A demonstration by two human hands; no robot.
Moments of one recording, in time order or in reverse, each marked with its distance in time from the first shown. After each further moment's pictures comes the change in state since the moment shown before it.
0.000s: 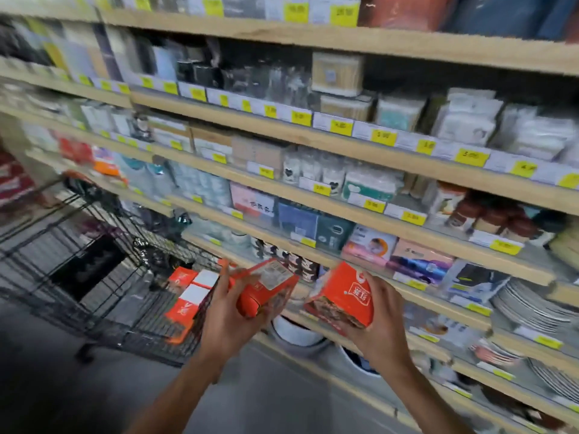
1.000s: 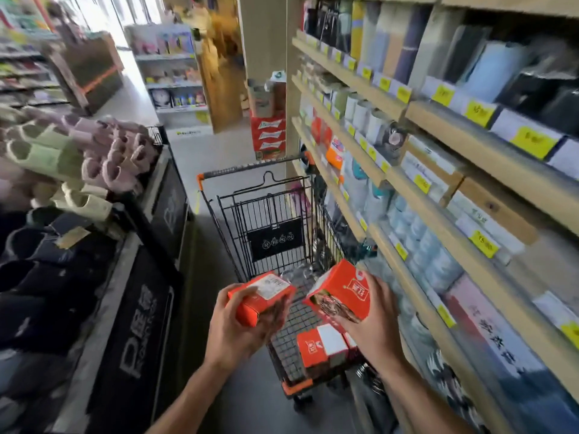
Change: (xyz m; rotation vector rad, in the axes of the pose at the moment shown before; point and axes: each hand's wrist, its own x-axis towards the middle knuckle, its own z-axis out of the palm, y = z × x) left_hand 0.031 -0.209 -0.198 0.341 0.692 -0.636; right_hand 0.245 -0.206 0.414 0.368 -0.580 -0.484
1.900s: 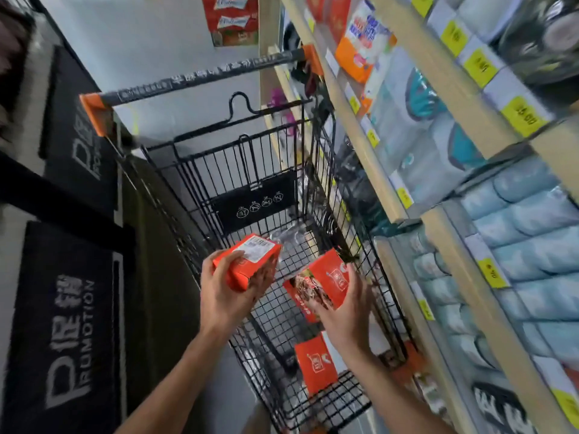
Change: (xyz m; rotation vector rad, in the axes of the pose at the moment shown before) left_hand 0.209 -0.205 0.147 0.049 -0.148 -0.314; right_hand 0.127 0.106 0.242 -0.096 -0.167 0.487
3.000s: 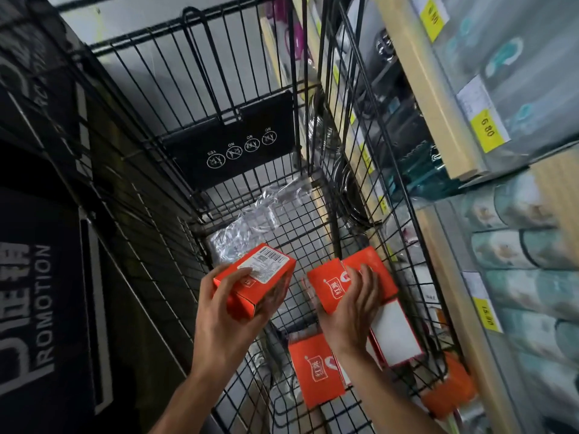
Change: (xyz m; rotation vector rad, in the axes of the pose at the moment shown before) left_hand -0.037 -0.074 0.115 -0.021 -0.143 -0.118; right_hand 0.034 0.168 0.129 -0.336 -0.077 0.062
